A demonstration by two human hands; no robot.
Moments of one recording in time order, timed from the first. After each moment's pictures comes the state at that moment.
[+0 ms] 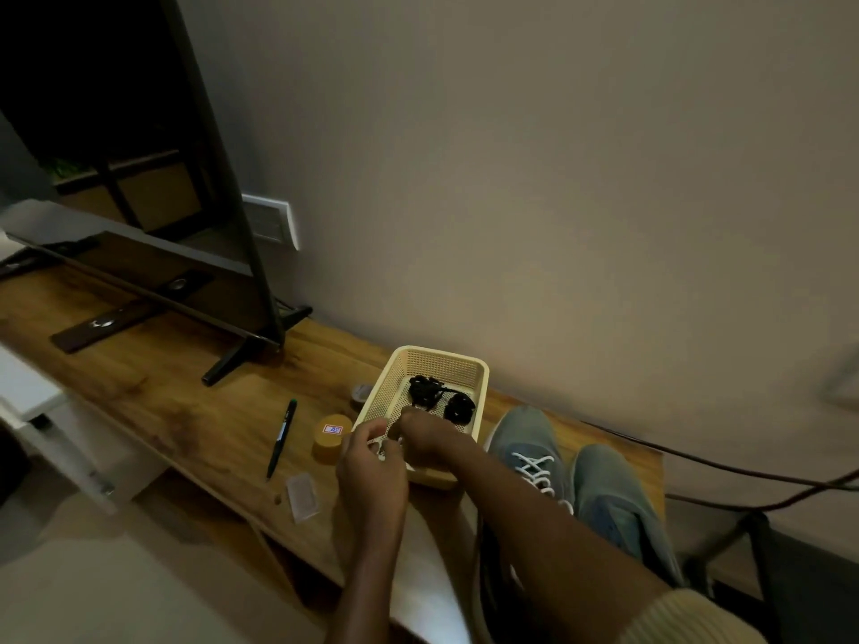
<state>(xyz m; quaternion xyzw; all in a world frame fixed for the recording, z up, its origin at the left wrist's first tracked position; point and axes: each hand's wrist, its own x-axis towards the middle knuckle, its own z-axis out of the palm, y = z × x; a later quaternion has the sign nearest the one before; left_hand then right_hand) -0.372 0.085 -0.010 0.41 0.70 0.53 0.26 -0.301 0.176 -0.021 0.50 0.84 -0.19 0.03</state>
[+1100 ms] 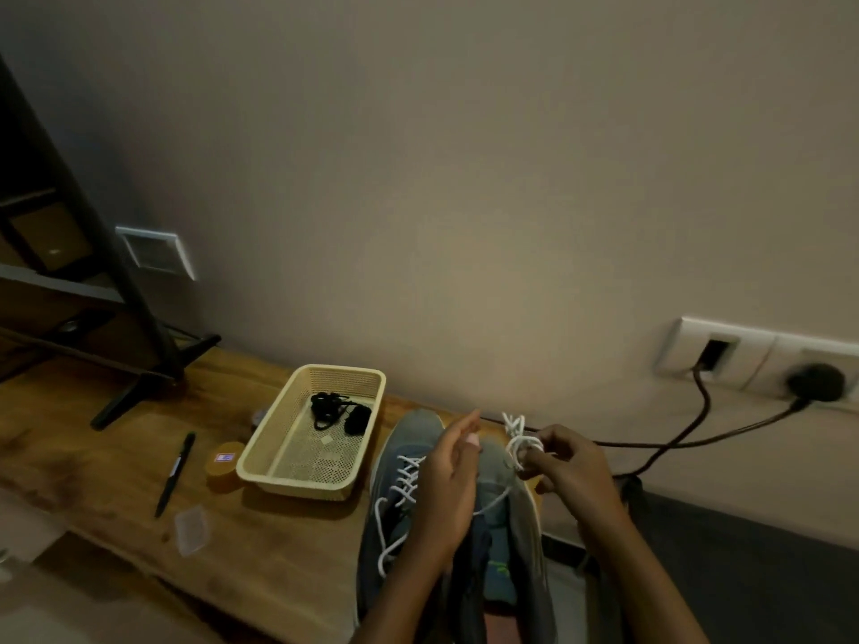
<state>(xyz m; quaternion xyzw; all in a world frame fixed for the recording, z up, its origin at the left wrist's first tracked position) -0.200 0.037 0.038 0.56 0.47 0.46 0.51 -0.064 0.021 0.049 0.64 0.42 -0.39 -0.51</state>
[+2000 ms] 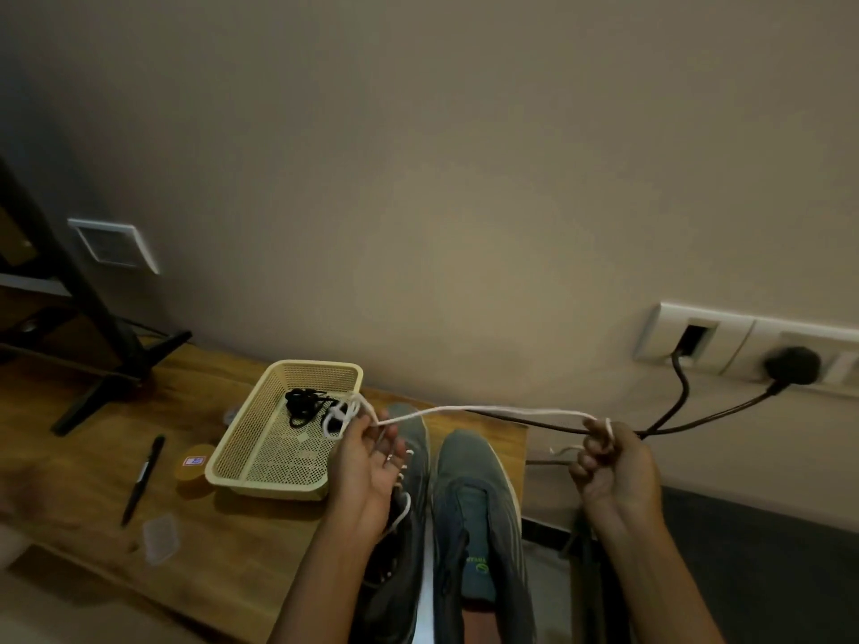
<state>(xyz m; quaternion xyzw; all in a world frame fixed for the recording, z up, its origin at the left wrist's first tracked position) -0.230 0.075 0.051 0.08 0.45 0.59 0.67 -0.029 0.017 0.055 0.51 0.02 -0.45 -0.73</state>
